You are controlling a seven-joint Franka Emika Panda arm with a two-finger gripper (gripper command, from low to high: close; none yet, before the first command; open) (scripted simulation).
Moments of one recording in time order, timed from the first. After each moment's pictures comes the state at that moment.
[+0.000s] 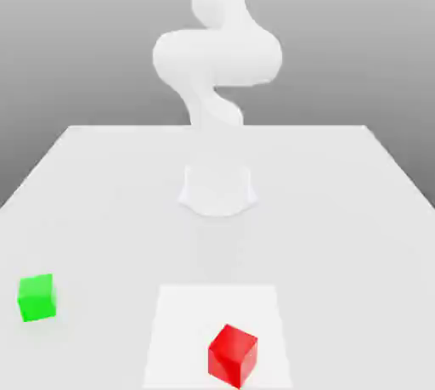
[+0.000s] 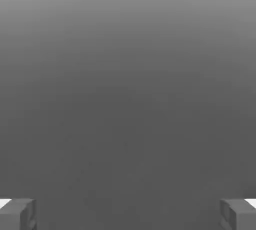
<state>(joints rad) 0.03 -0.71 -0.03 -2.32 -0.01 2.34 0.71</state>
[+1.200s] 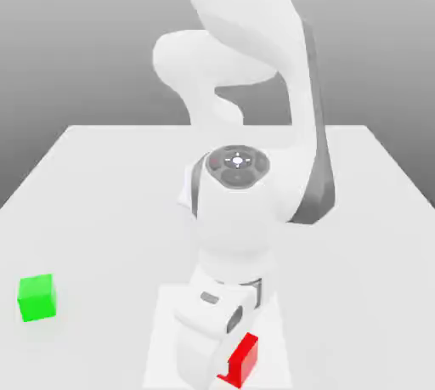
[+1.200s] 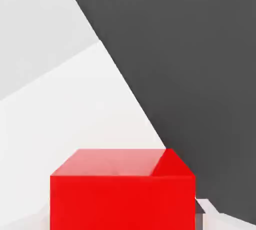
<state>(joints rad) 0.15 0.38 -0.08 -2.47 0.11 2.85 -0.28</state>
